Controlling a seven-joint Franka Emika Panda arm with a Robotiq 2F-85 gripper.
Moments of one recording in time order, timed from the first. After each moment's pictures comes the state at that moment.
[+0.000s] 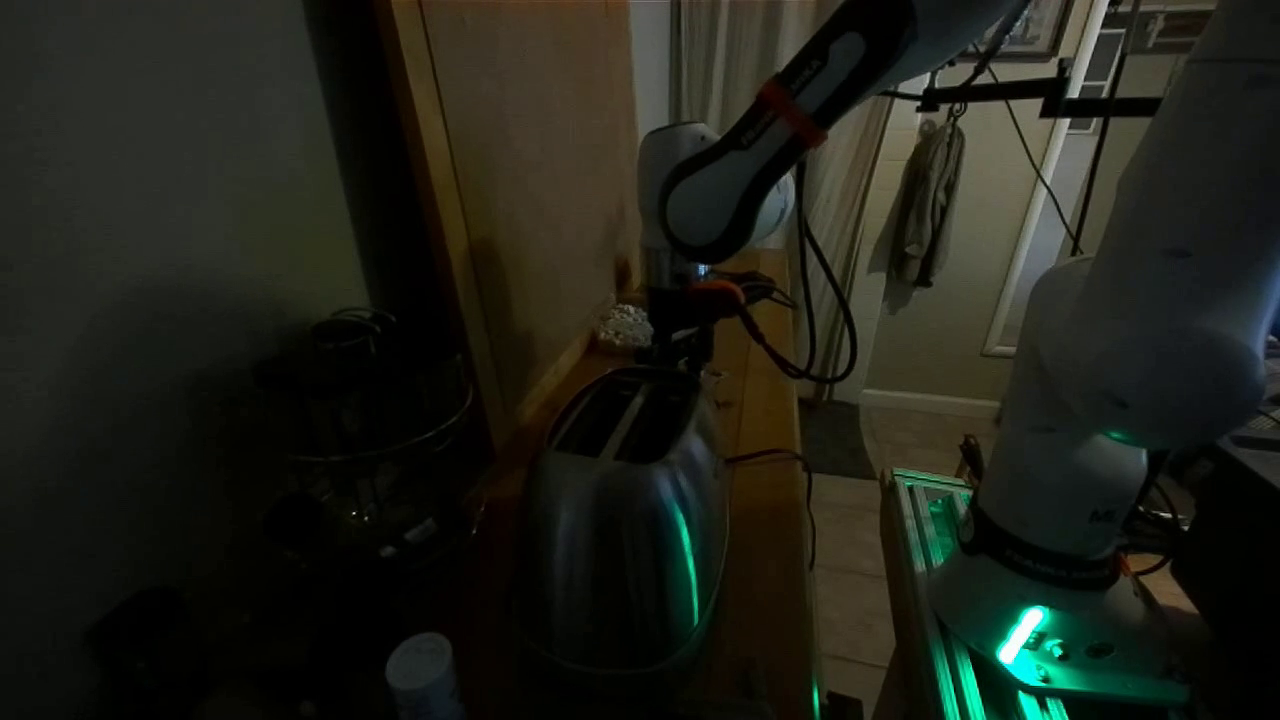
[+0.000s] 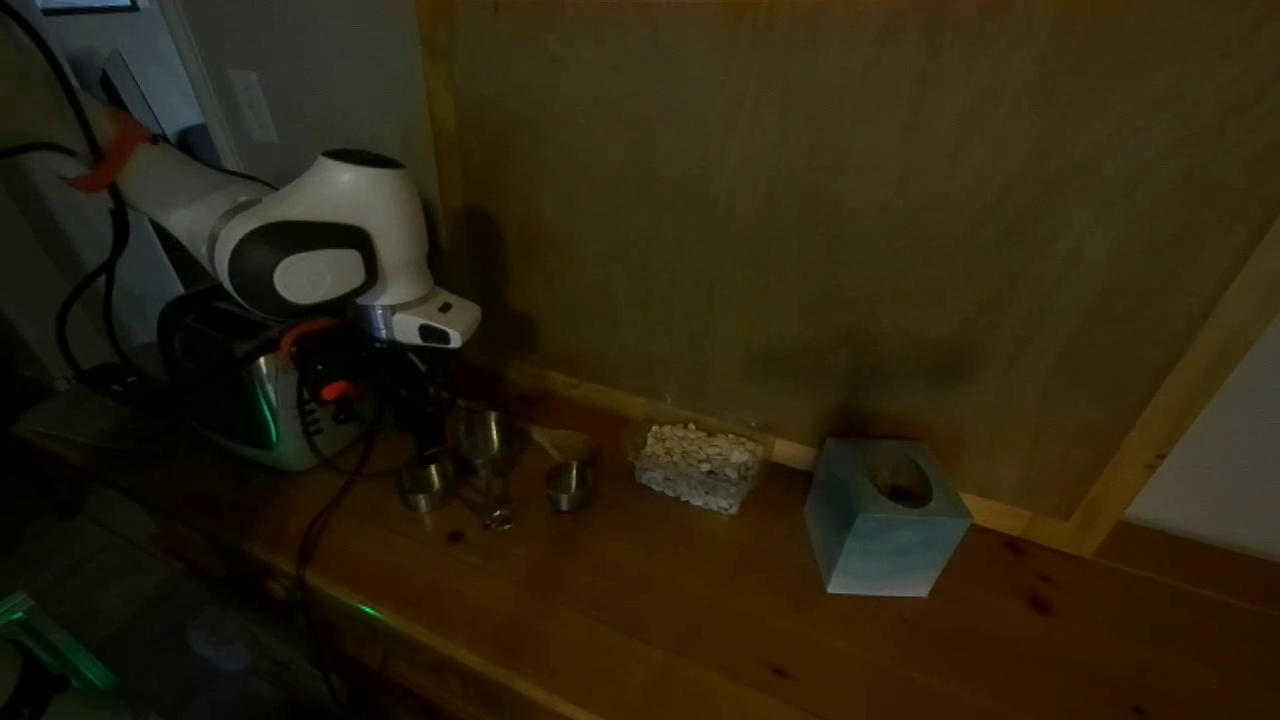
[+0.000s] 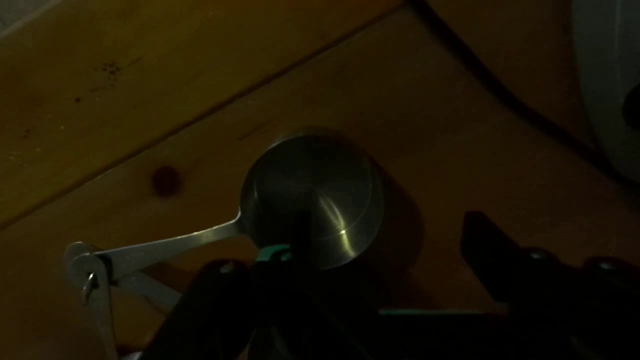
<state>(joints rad) -0.15 -0.15 -0.14 -2.59 -0.04 2.38 0.17</state>
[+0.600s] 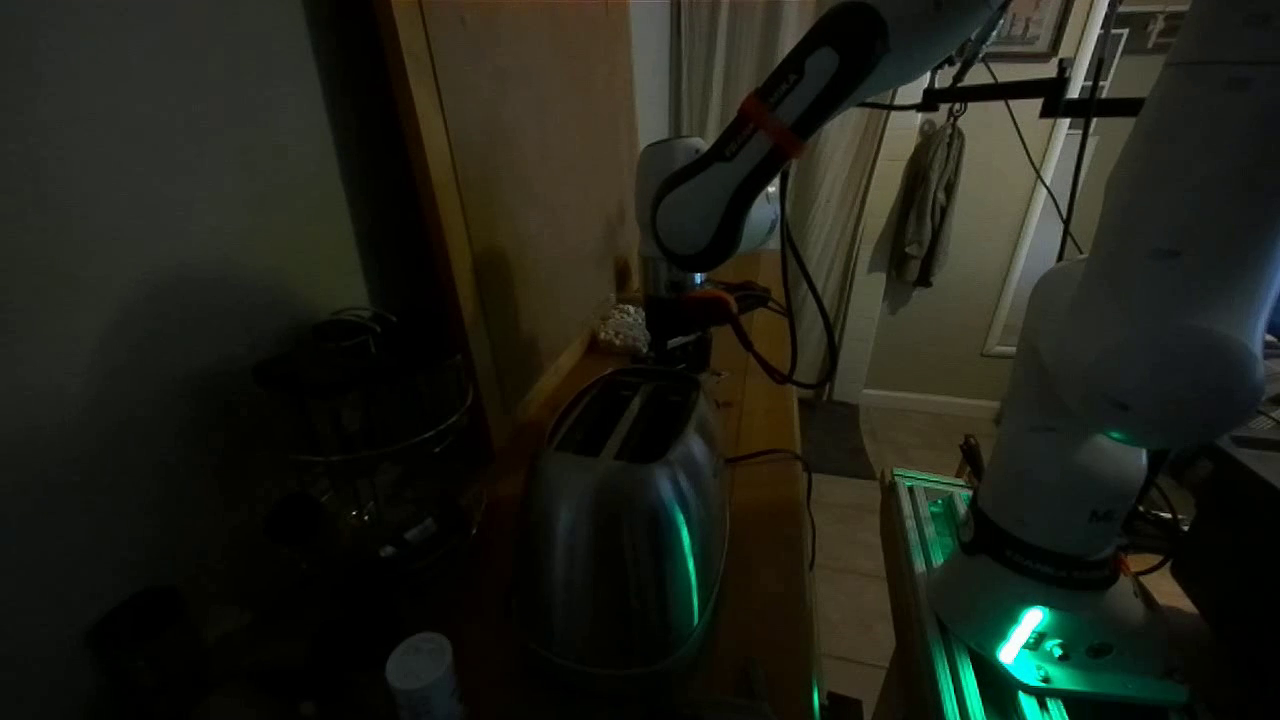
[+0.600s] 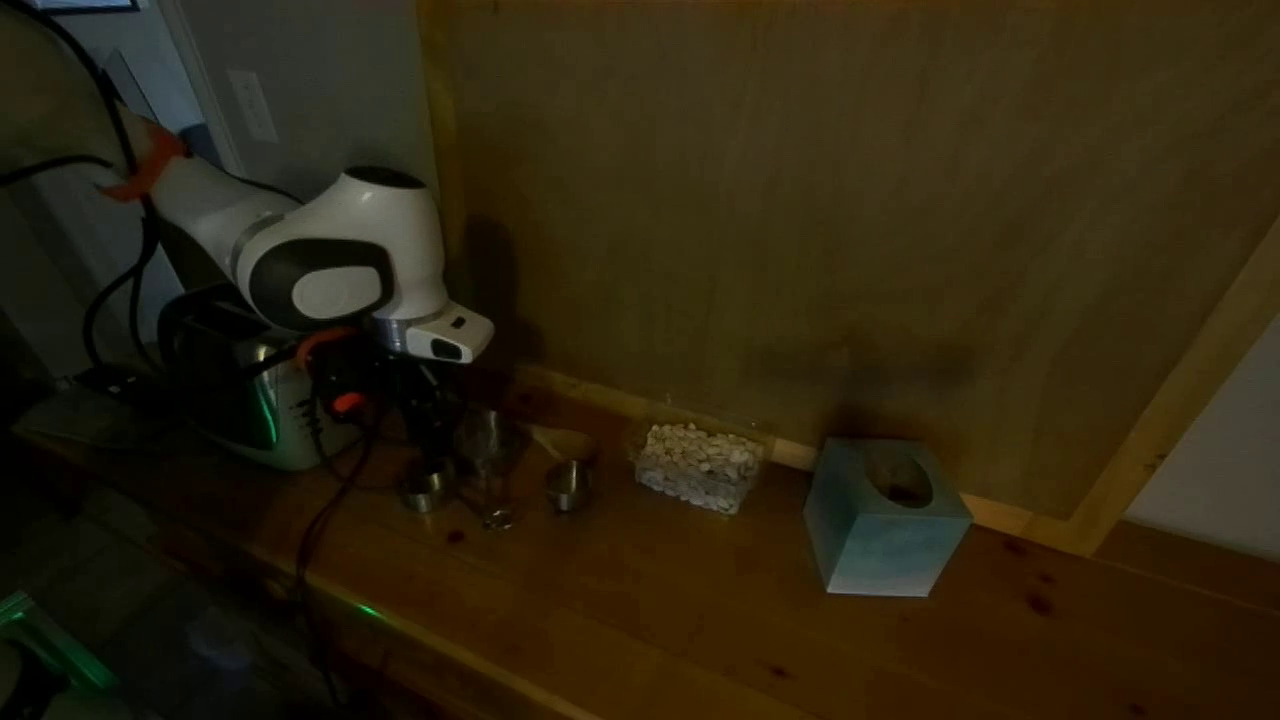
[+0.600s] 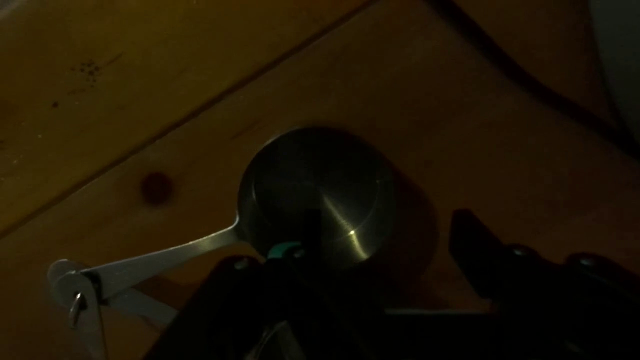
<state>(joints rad) -0.15 -0.10 -0.15 -2.57 0.00 2.40 0.17</state>
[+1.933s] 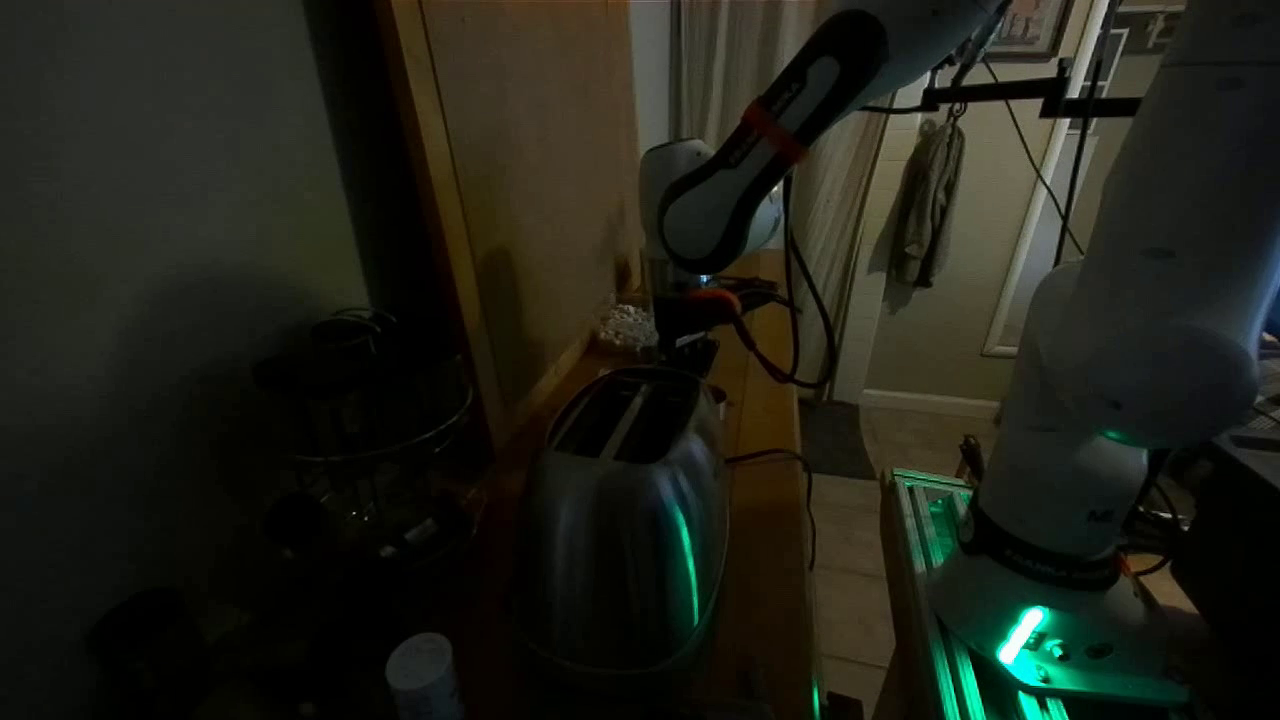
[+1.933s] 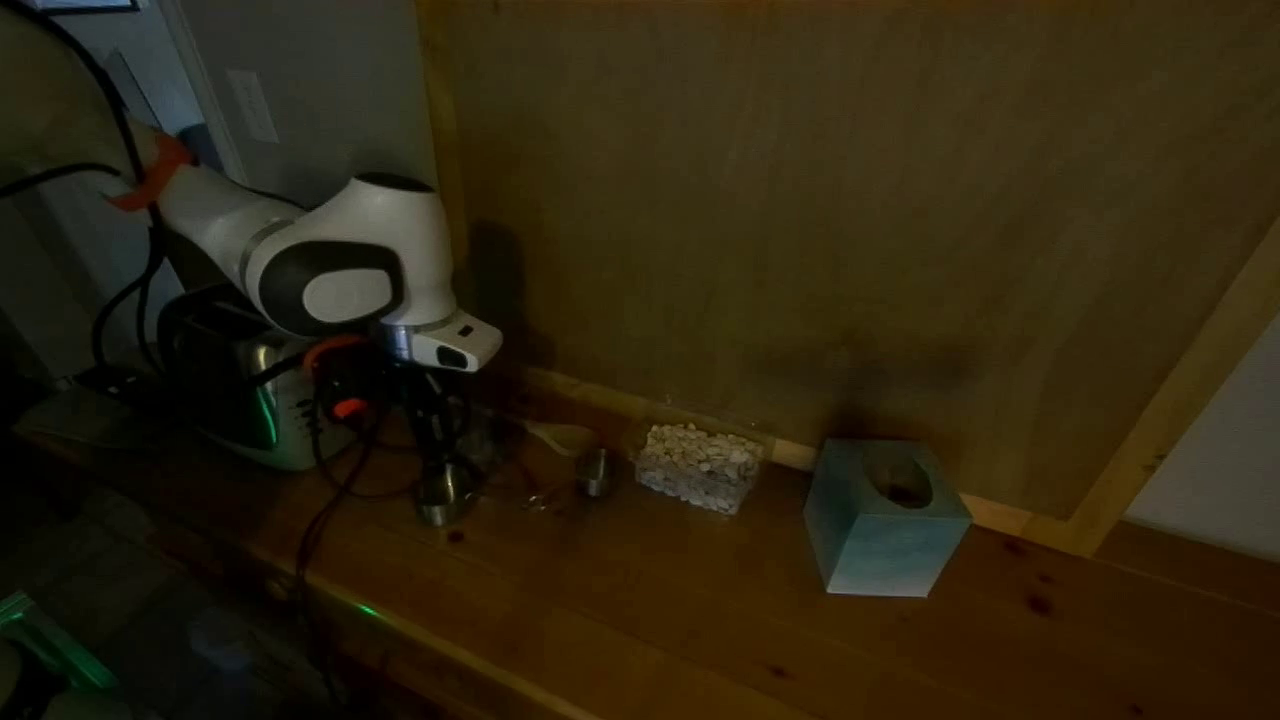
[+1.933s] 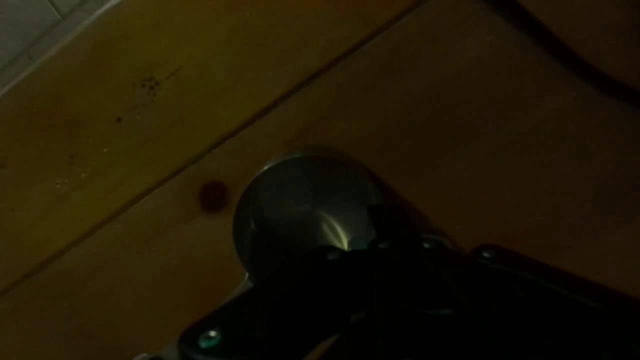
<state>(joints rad) -0.18 -0.09 -0.16 -2.56 -0.08 2.38 0.24</state>
